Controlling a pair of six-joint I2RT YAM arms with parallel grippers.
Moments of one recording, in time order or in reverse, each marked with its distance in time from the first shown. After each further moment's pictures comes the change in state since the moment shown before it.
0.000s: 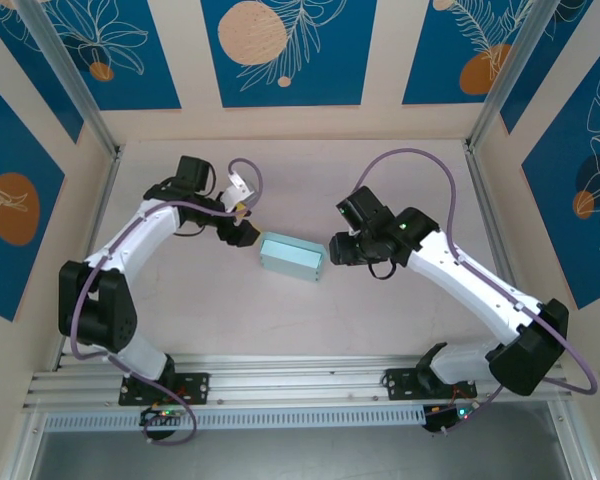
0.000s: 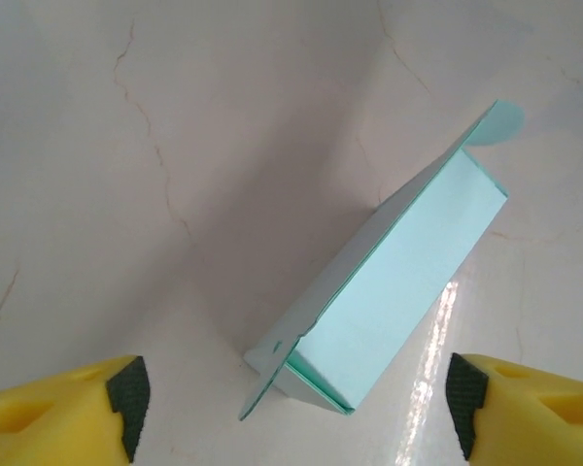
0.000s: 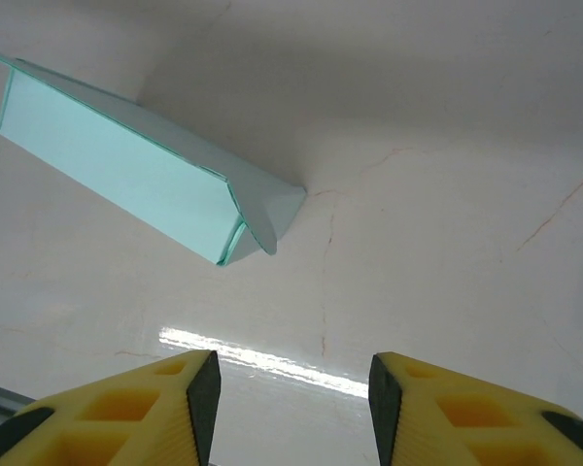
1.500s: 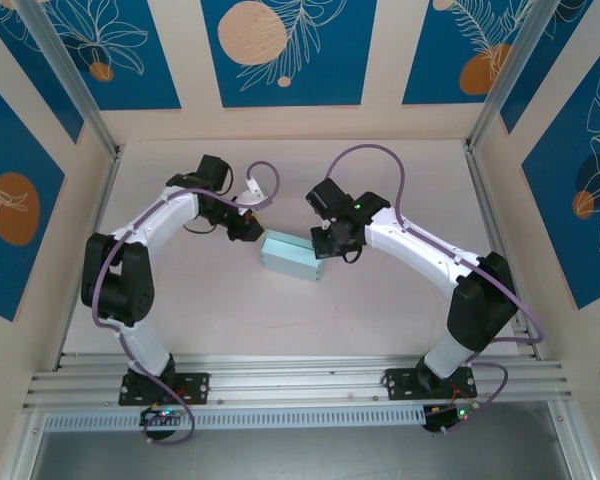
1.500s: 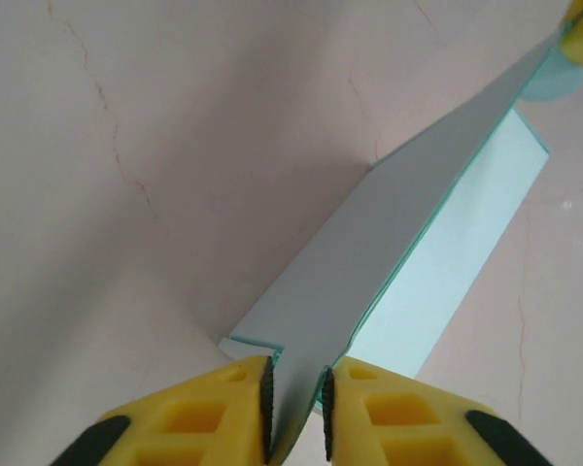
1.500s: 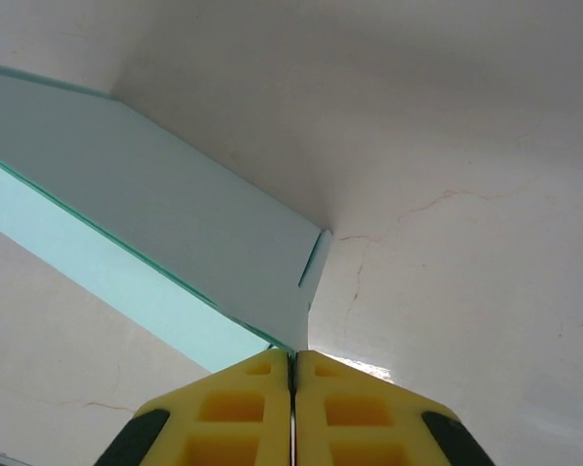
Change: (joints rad) left arm -0.043 0.177 0.117 -0.116 -0.015 -0.002; right arm 0.001 0.289 0.111 0.055 -0.021 -0.064
